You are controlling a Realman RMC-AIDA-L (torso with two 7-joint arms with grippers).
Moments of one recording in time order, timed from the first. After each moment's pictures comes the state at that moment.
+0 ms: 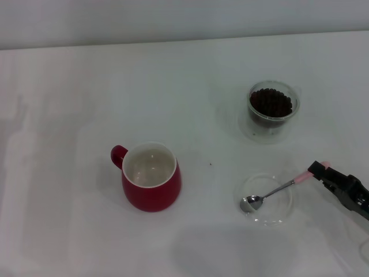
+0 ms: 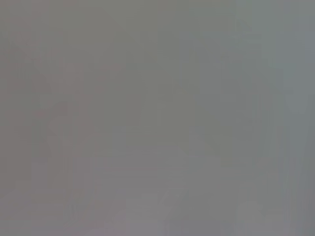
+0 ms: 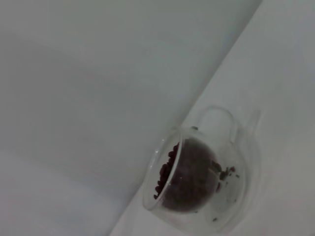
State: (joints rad) left arm -0.50 -2.08 2.83 0.13 -1.59 1.27 -0.20; right arm 0.14 2.01 -1.20 -0.02 -0.88 -1.41 1.54
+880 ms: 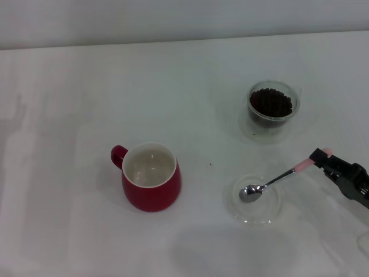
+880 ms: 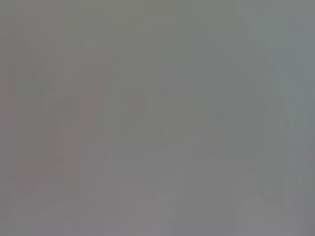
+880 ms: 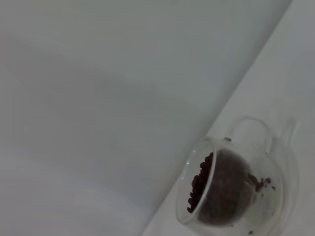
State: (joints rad) left arm -0.50 -2.08 2.83 0.12 -1.60 1.27 -0.20; right arm 0.15 2.01 -1.19 -0.04 -0.87 -1.47 1.59
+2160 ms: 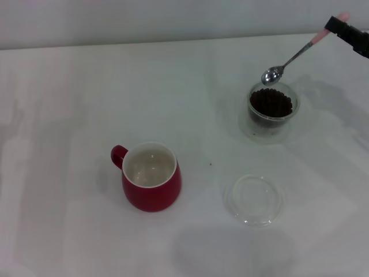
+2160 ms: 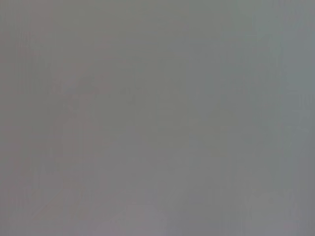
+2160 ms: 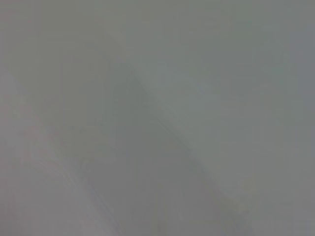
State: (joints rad) left arm -0.47 -2.08 2.84 0.12 -1.59 1.26 -0.20; right arm 0.36 1.88 -1.09 -0.34 -0.93 -1.32 1.44
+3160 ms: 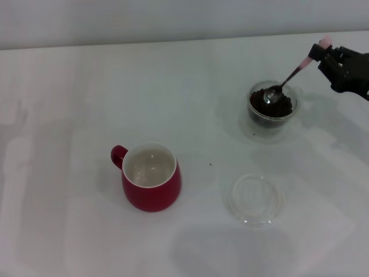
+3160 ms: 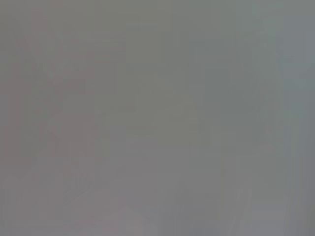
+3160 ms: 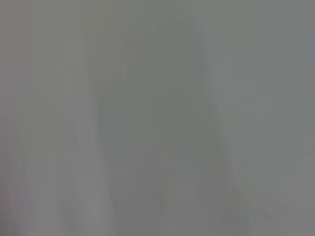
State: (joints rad) left arm -0.48 -2.08 2.84 0.12 -1.58 1.24 -0.20; right arm 0.27 1.97 -1.08 -0.45 -0.98 -1.28 1.03
